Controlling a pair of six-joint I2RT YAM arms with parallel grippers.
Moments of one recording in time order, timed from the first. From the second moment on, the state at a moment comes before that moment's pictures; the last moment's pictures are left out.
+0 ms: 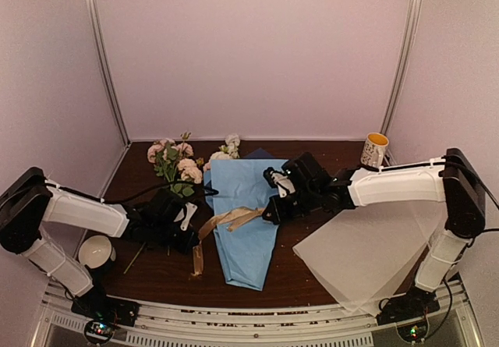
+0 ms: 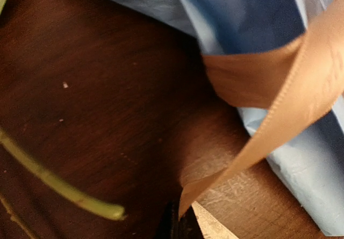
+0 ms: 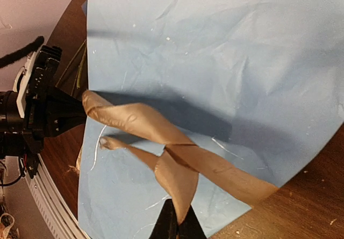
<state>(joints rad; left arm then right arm) -0.77 1.49 0.58 -0.03 0.04 -0.28 0.88 1.72 1.12 -0.21 -0.18 0.50</state>
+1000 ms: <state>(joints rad) -0.34 0.97 0.38 -0.22 -0.13 -0.49 0.32 1.47 0.71 -0.25 -0.26 0.47</state>
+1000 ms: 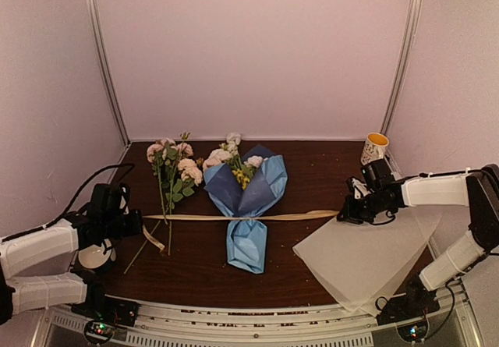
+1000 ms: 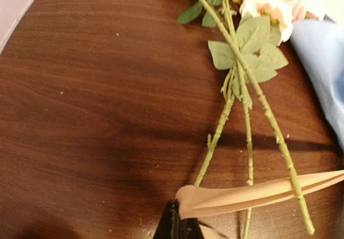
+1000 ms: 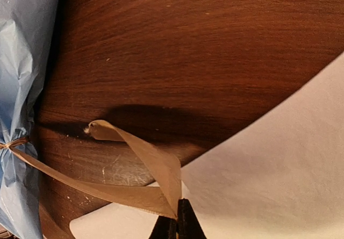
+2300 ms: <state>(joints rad) -0.28 0.77 0.32 -0.29 0.04 -0.51 0.04 1.38 0.64 -0.36 -0.33 0.40</state>
